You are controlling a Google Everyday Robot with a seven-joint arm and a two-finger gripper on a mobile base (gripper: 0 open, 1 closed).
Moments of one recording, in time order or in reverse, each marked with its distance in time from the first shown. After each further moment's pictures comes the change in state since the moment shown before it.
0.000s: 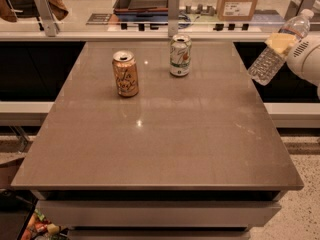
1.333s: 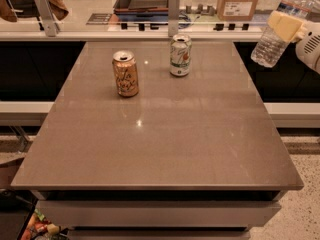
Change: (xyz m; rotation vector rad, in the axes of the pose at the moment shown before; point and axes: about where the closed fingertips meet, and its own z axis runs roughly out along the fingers) arm -0.043 0.054 -0.029 -0.306 -0.197 -0.275
